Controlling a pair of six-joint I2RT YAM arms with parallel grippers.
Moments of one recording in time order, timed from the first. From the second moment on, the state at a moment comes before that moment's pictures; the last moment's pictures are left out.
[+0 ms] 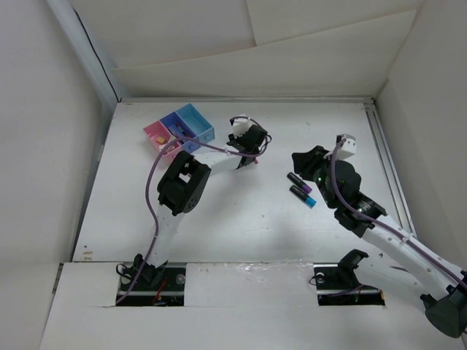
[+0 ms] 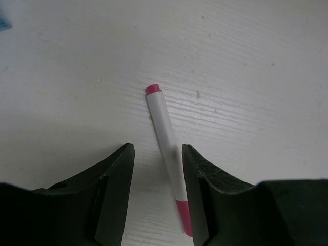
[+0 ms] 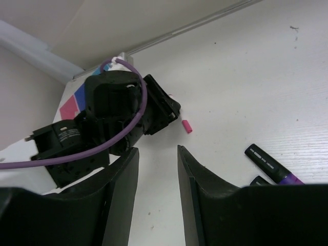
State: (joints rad) left arm -0.70 2.24 1.63 -0.17 -0.58 -0.79; right arm 0.65 0.87 0.72 -0.01 0.44 0.63
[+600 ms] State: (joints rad) left arm -0.71 2.28 1.65 -0.16 -0.63 -0.77; right arm 0.65 0.84 0.72 -0.01 0.41 0.63
